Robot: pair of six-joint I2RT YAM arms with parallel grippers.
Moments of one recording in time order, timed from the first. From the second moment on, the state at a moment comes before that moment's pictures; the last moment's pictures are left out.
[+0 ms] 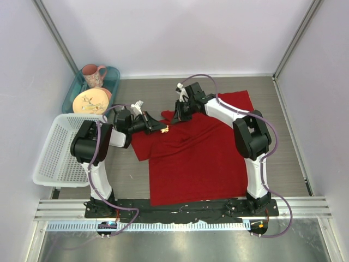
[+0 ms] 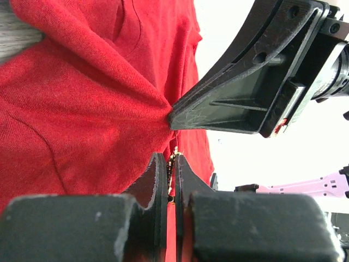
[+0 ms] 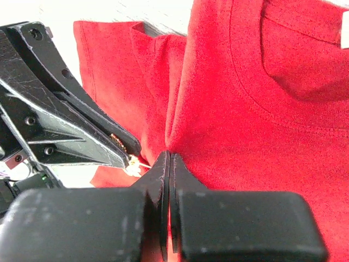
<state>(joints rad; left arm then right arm) -0.21 1.92 0.74 0.90 0.86 -1.03 0.53 2.09 1.61 -0.41 -0.49 0.38</state>
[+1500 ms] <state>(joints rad) -0.28 2.05 0.76 1.11 0.83 -1.16 0.45 2.09 1.46 -0.17 -0.74 0.65</state>
